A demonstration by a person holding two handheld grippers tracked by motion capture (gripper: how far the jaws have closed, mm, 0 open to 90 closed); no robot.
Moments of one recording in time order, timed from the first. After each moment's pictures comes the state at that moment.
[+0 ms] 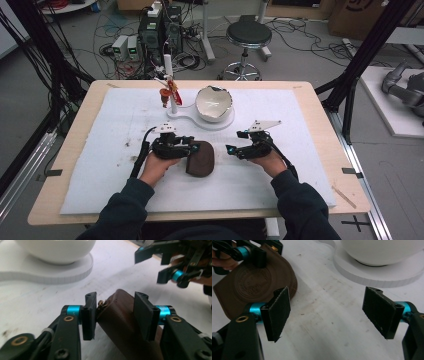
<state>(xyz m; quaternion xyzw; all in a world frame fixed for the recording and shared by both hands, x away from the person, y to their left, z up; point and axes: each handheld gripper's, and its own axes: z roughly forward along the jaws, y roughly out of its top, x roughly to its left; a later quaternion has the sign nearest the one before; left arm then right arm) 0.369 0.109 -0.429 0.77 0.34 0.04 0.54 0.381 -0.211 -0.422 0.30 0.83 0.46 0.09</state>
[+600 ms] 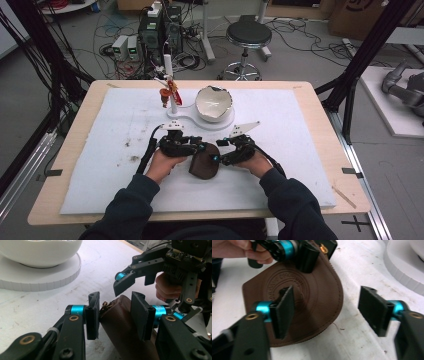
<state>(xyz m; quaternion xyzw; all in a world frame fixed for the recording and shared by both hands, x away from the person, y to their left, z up) 0.375 0.094 -0.427 0.77 0.33 0.02 0.54 0.383 -0.167 -0.435 0.22 0.86 0.46 0.01</state>
